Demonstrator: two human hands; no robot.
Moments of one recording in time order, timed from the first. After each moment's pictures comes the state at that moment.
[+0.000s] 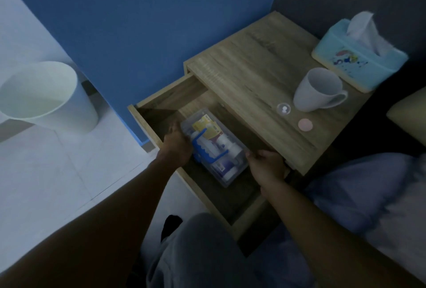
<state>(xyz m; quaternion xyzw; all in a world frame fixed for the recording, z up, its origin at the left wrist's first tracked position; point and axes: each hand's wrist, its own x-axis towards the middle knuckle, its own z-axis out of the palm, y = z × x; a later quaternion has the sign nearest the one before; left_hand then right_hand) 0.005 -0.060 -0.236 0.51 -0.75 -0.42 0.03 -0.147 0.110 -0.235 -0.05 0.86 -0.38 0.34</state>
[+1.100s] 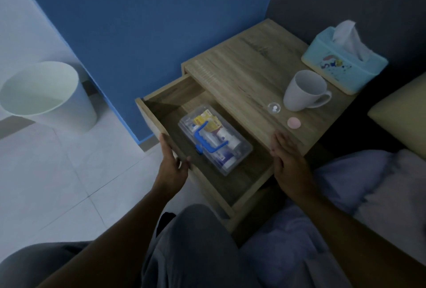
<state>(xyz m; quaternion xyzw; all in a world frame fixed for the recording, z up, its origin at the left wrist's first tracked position) 0.047 0.004 -0.276 0.45 -0.68 -0.56 0.19 -0.203 0.187 -0.230 -0.48 0.85 -0.20 0.08</state>
